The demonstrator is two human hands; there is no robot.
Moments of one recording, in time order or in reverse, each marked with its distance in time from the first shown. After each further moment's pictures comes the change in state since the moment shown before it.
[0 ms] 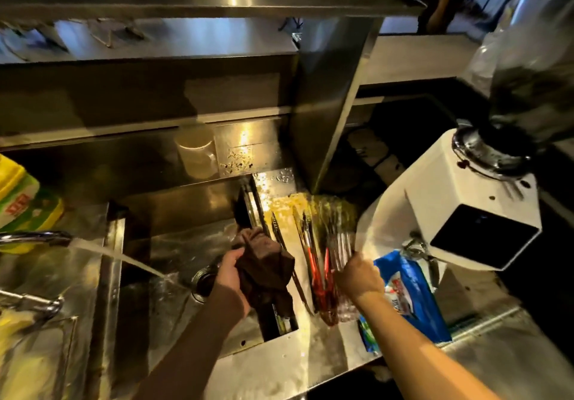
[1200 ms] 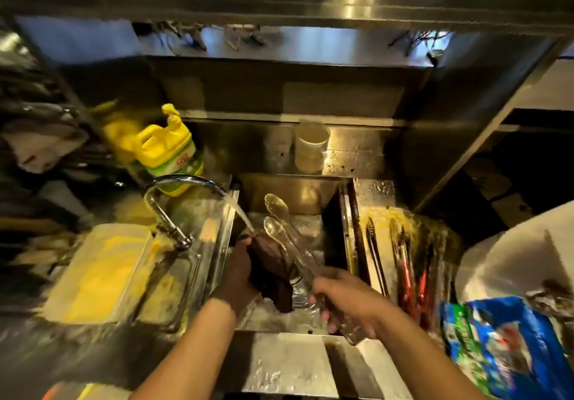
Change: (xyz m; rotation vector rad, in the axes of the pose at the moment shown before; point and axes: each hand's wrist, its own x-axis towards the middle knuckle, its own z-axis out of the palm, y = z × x) left_hand -0.089 0.083 -0.112 -0.012 0.151 0.406; right_hand -0.137 -0.131 0.019 0.516 -0.920 -0.380
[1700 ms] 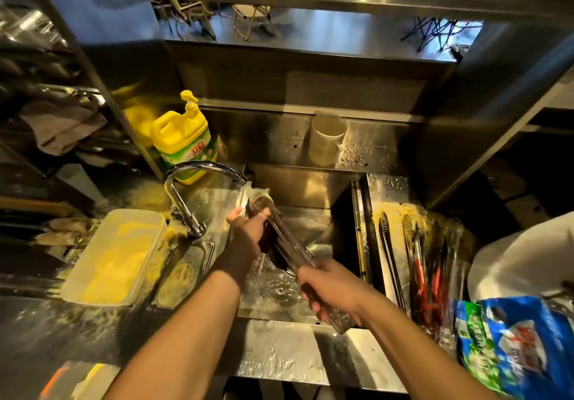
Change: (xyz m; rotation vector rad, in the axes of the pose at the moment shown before) left_hand 0.051 0.036 -0.006 0.146 0.255 -0.020; right_hand 0.009 -0.022 0.048 -0.113 -0.068 -0.065
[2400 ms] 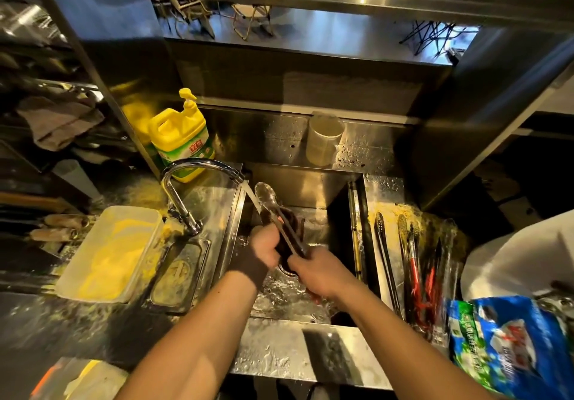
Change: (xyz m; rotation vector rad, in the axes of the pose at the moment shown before) left_hand -0.019 -0.023 0.021 0.017 -0.222 -0.143; right_hand 0.021 -0.001 0.002 -0.207 0.210 -0.065
